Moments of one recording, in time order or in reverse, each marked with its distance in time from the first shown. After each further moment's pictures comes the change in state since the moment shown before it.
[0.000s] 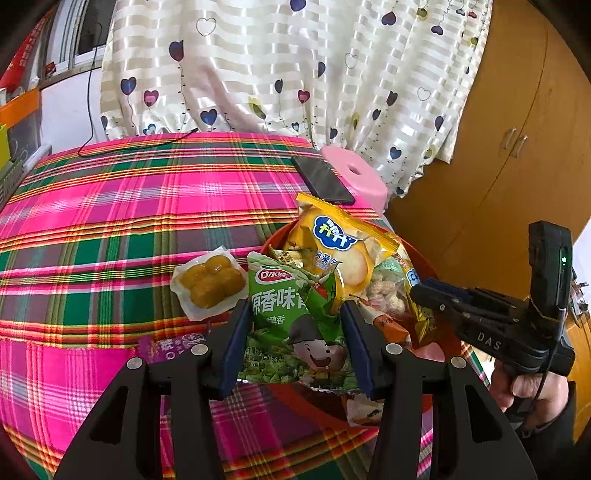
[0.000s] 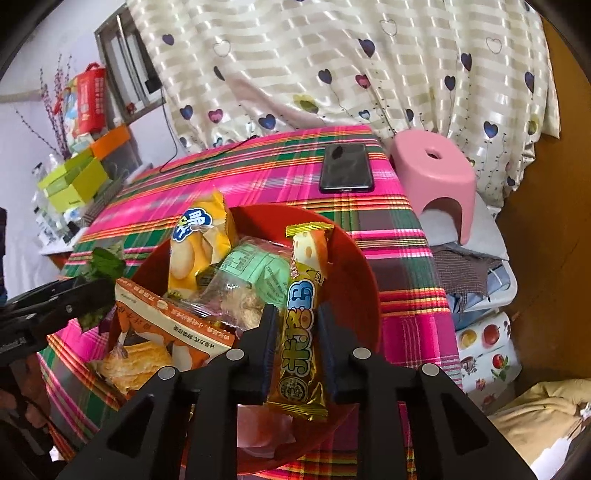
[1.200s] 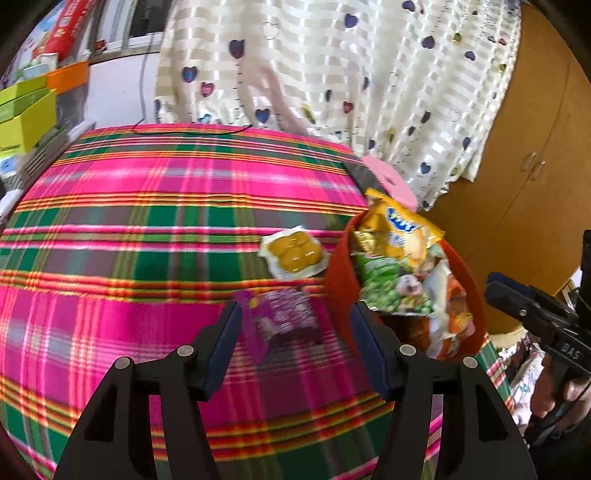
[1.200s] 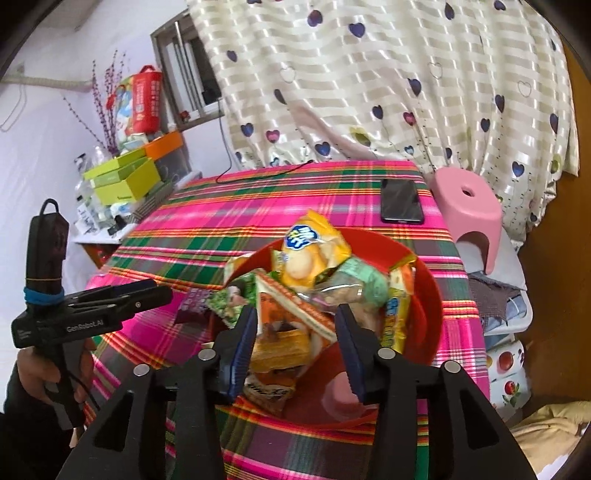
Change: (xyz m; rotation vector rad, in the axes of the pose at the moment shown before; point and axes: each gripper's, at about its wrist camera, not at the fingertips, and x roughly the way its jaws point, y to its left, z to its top) left arm -0.048 0.067 -0.040 -0.102 -0.038 0.072; right arm -0.060 0.074 -0.013 -0.098 -0.104 0.105
